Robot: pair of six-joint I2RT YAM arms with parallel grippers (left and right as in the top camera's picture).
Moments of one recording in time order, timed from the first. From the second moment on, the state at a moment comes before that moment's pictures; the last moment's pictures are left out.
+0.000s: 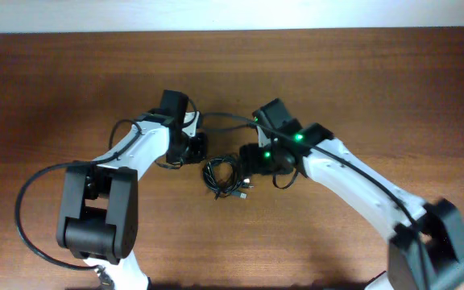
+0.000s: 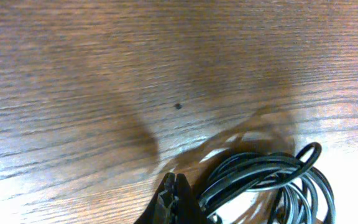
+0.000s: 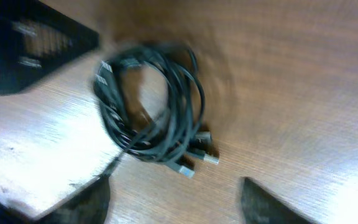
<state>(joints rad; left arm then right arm) -0.19 1.90 1.17 -0.64 0.31 -0.22 0.58 1.70 1.24 -0.72 -0.26 0.49</state>
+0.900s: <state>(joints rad) -0.16 1.90 1.17 -0.65 0.37 -0.23 0.58 1.68 1.26 -0.73 -0.18 0.47</state>
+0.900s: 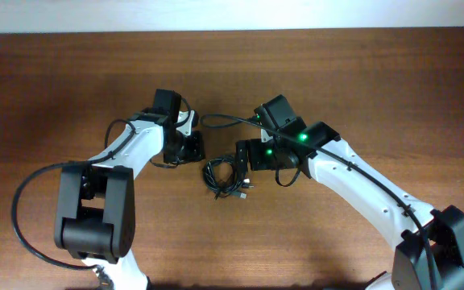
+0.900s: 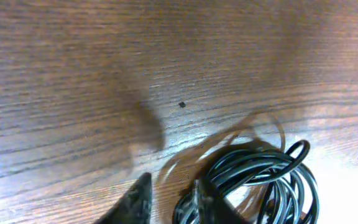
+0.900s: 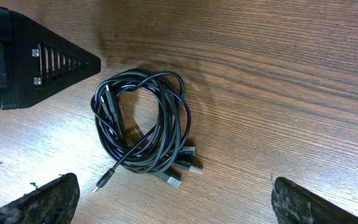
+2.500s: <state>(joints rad) 0.01 1.90 1.24 -0.81 0.35 -0.26 0.63 1.89 1.19 -0.49 -0.29 0.54</state>
